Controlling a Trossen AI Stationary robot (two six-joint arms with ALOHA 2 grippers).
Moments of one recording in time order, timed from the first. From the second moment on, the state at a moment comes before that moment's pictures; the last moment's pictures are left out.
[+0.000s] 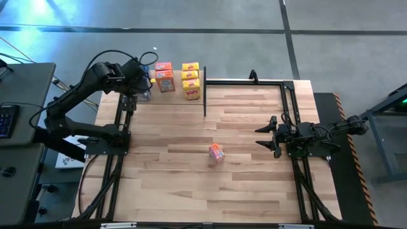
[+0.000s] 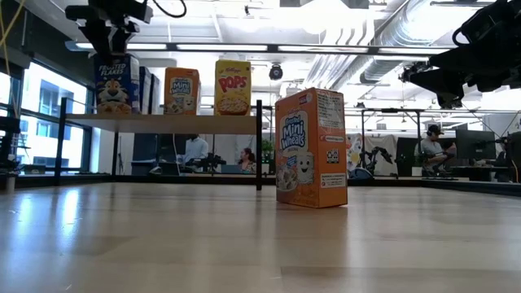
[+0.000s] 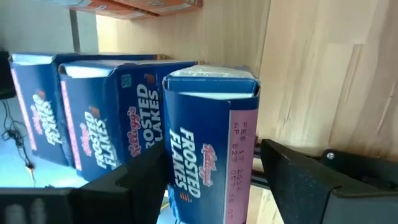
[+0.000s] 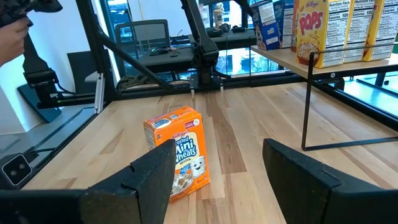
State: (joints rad) left arm 0.64 1.17 1.41 -1.51 -0.31 0.63; right arm 0.23 0.06 0.03 -0.02 0.24 0.10
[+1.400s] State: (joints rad) left arm 0.48 1.02 1.41 -1.41 -0.22 0.31; right arm 0.23 0.06 0.03 -0.02 0.24 0.10
